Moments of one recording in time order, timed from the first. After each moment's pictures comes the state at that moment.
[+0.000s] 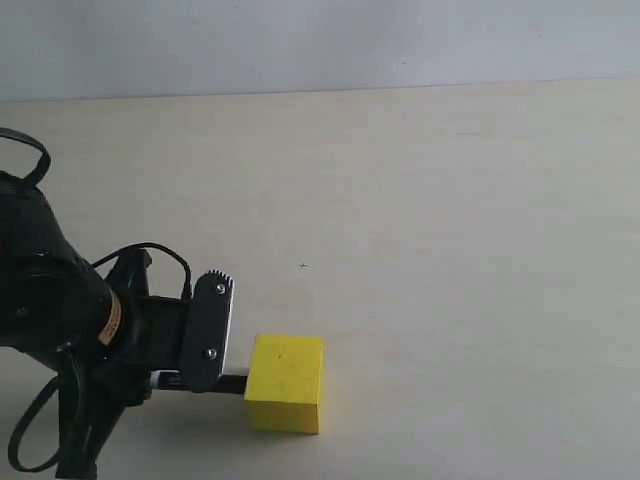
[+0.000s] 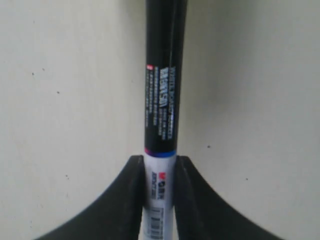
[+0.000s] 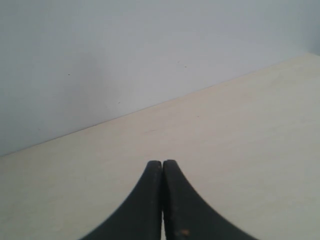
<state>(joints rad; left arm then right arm) -0.83 1.58 -0.68 0.25 0.64 0.63 -0.01 0.01 0.00 0.04 0.22 0.27</state>
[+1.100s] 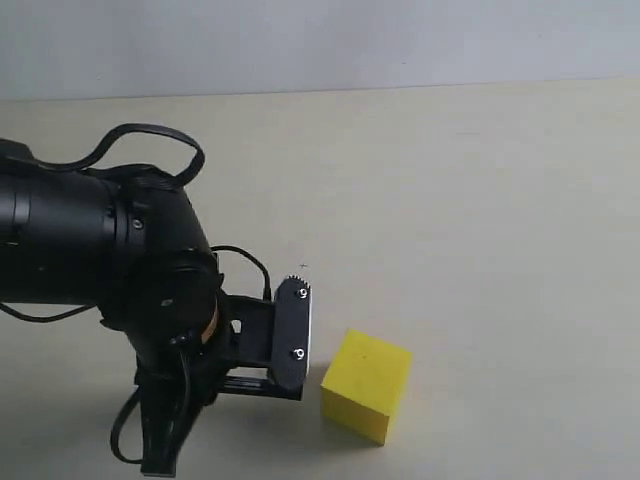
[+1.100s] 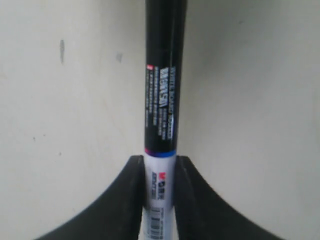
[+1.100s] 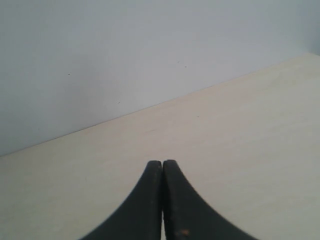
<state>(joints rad) -0.96 1.77 -0.90 0.25 0.79 0.51 -0.01 0.01 0.00 0.04 0.22 0.27</state>
